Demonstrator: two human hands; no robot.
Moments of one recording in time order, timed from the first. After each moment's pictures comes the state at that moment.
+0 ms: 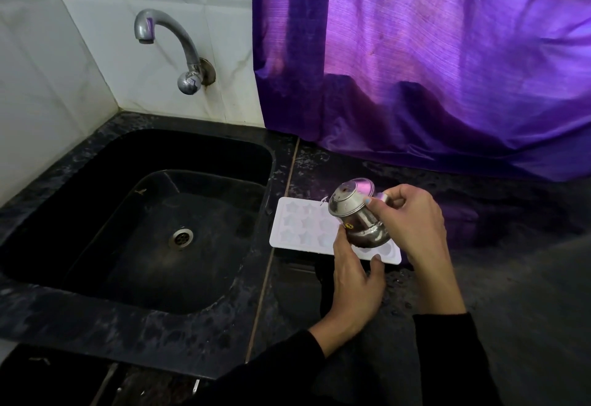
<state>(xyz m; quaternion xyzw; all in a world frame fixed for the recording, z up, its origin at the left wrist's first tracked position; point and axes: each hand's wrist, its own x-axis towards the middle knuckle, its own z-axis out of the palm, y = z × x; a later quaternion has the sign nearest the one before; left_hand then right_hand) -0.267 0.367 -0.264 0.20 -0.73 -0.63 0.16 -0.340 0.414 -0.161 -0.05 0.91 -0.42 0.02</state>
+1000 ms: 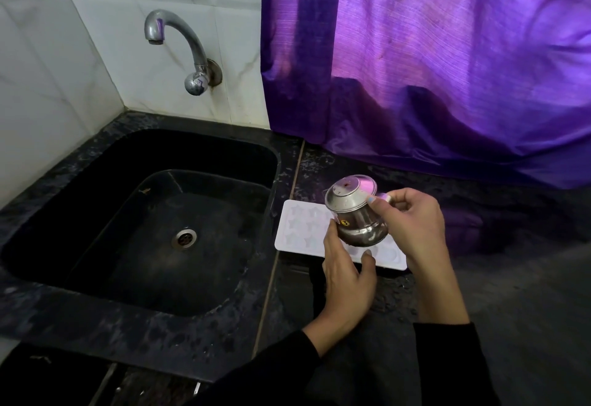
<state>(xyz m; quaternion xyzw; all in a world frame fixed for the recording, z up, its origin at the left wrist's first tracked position) -0.267 0.349 -0.262 0.21 -0.72 -0.63 0.20 -0.337 0.401 -0.165 -0.03 0.86 -0.51 0.03</state>
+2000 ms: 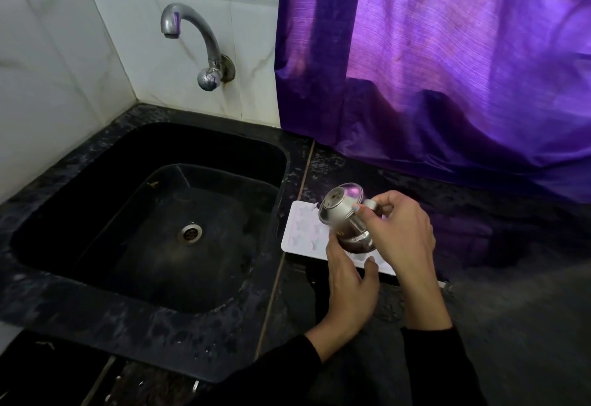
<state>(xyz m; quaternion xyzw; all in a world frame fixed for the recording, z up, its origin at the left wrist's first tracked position) -0.274 0.344 -0.275 0.24 -0.70 -0.64 0.20 -0.326 0.376 -0.160 -0.09 0.91 -0.39 0.02</state>
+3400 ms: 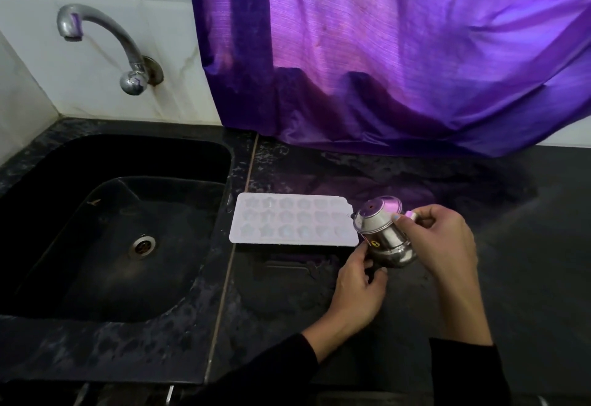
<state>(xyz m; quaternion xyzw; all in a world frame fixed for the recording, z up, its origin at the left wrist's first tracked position) -0.266 0.421 -0.270 0.10 -0.74 -0.66 0.01 -0.322 0.511 -0.171 0.08 0.91 -0.40 -0.03</state>
